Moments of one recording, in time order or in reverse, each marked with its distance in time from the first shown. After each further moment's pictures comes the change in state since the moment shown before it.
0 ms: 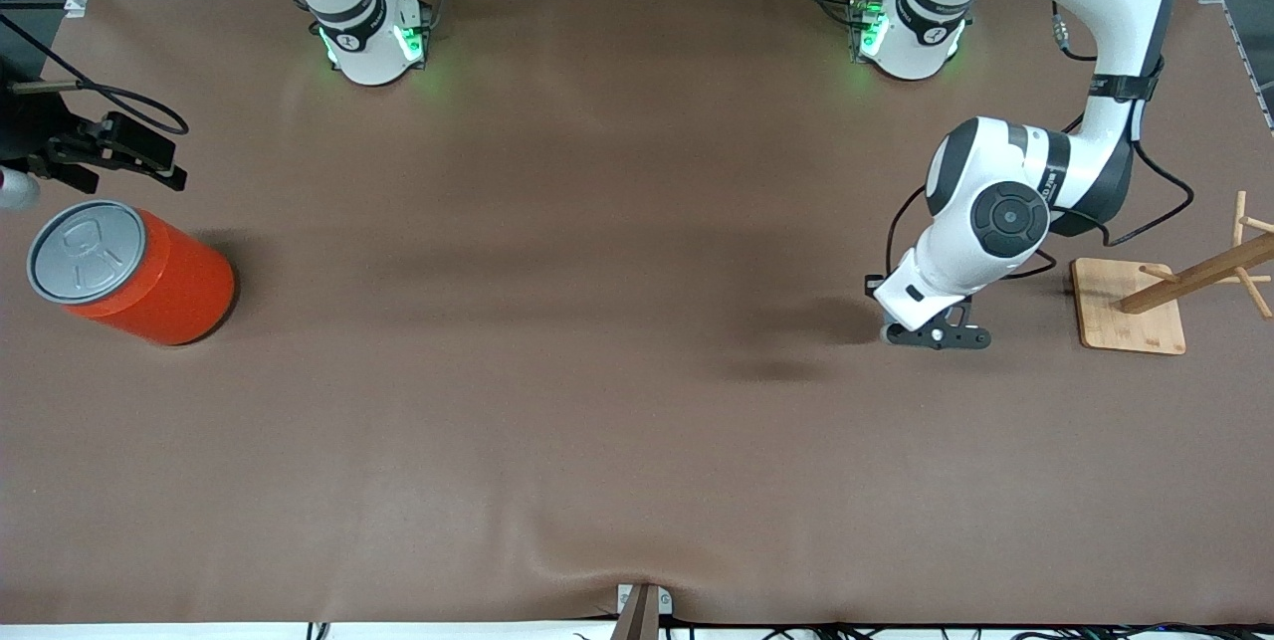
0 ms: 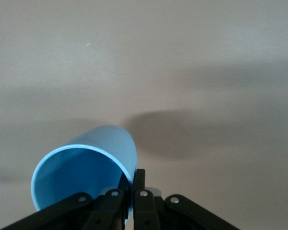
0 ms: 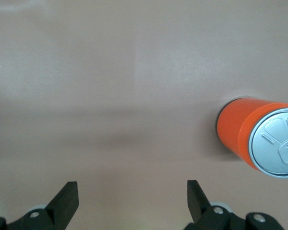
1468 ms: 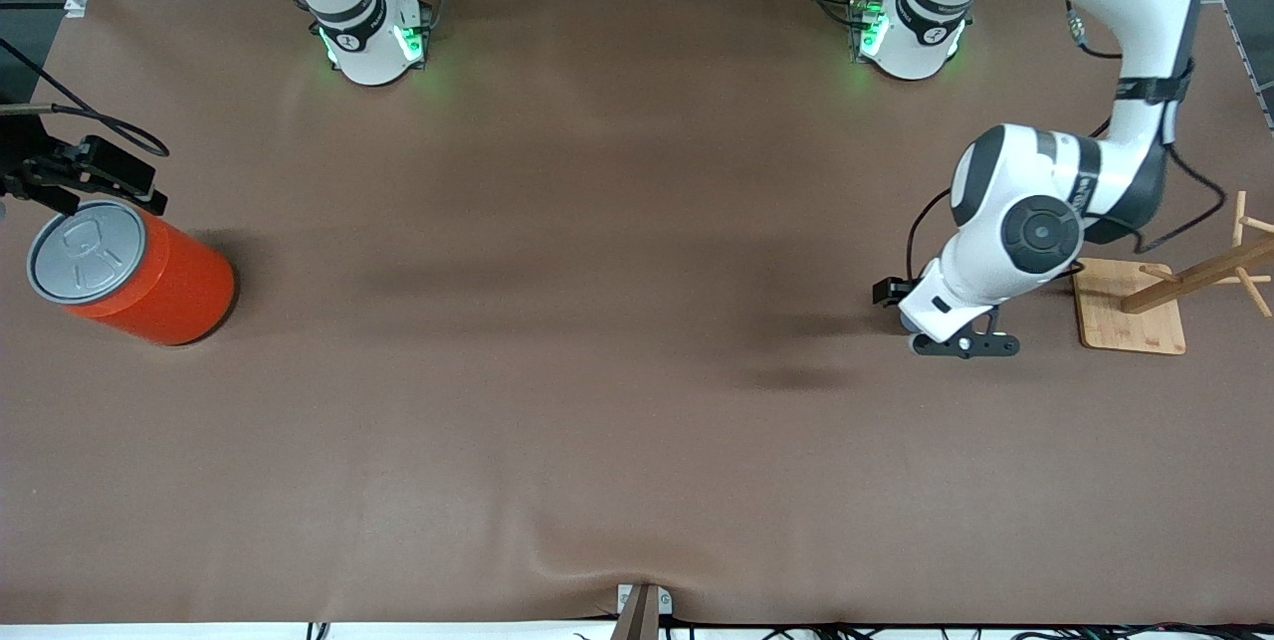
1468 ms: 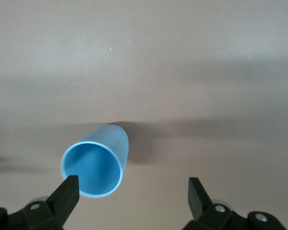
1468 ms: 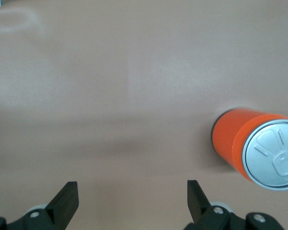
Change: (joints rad) left arm 0.045 0.015 -0.031 0.170 0.004 -0.183 -0.002; right arm -0.021 0.013 -0.007 0.000 -0.009 0.051 0.000
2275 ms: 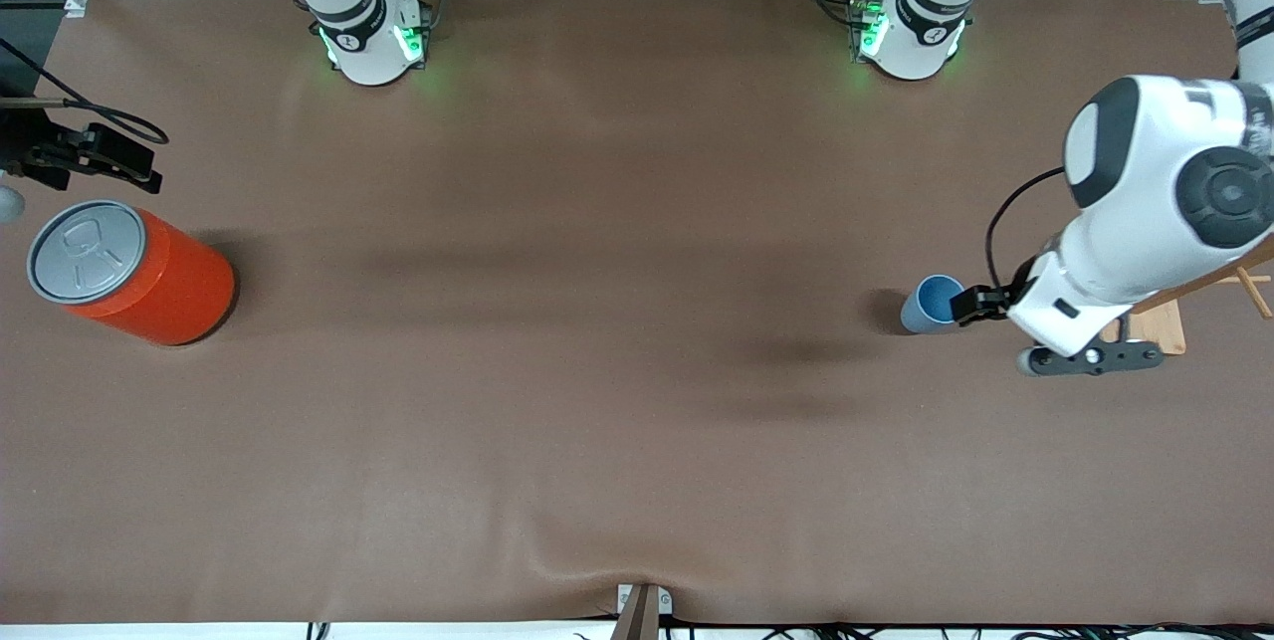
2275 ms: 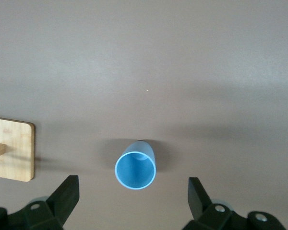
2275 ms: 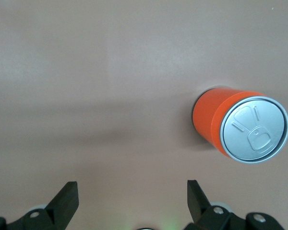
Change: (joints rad) left arm 0.112 -0.028 -0.021 0.234 0.000 -0.169 0.027; right arm 0.002 -0.002 -0.001 0.019 -0.078 -0.091 0.000
